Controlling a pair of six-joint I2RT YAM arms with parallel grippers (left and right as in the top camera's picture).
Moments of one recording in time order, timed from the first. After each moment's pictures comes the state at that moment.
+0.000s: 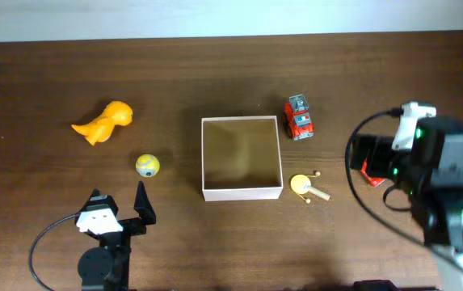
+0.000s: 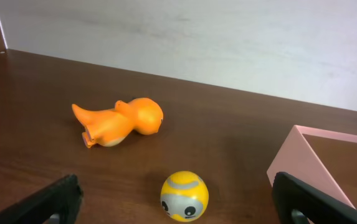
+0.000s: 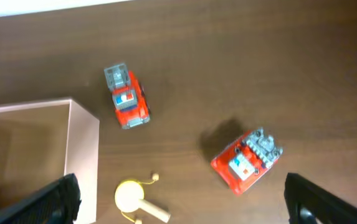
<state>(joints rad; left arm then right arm) -0.01 0.01 0.05 -0.15 -0.08 -0.18 0.01 1.04 1.23 -0.98 0.03 0.12</state>
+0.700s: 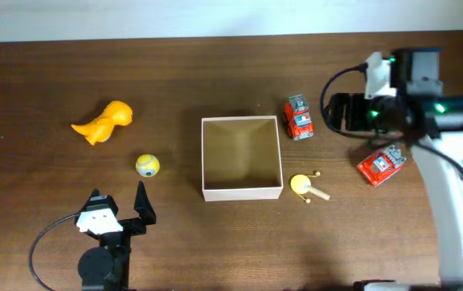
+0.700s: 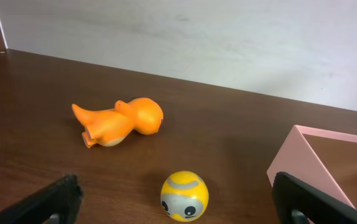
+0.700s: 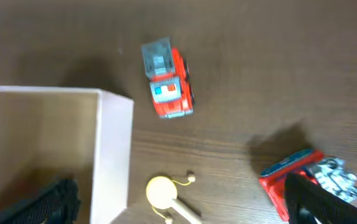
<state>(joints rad) -0.01 0.01 0.05 -0.15 -0.08 -0.18 0.01 1.52 1.54 -1.07 -0.18 0.04</state>
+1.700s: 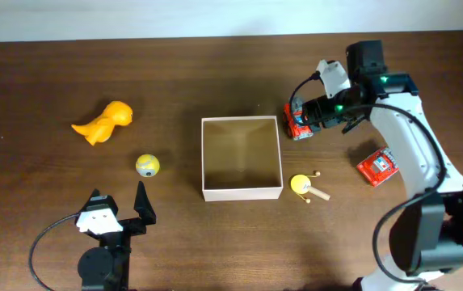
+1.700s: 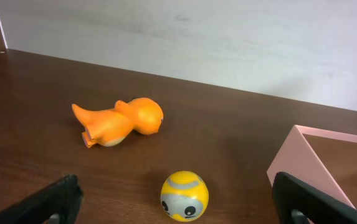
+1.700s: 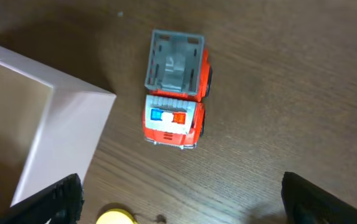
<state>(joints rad) -0.01 0.01 0.05 -0.15 -0.08 -0.18 0.05 1.83 1.54 -0.91 -0.21 -0.29</state>
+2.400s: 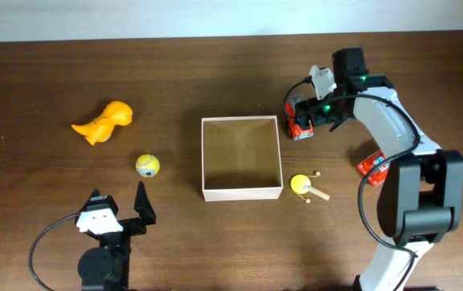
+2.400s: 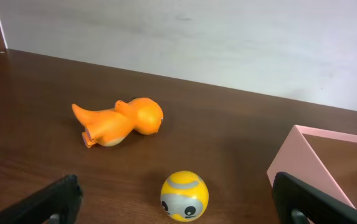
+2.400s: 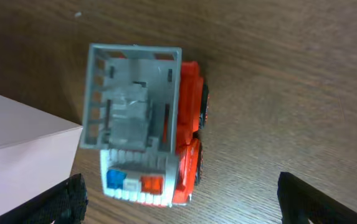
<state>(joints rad) -0.01 0.01 0.05 -0.15 -0.08 -0.18 0.05 2.01 1.54 -0.76 -0.22 -0.21</state>
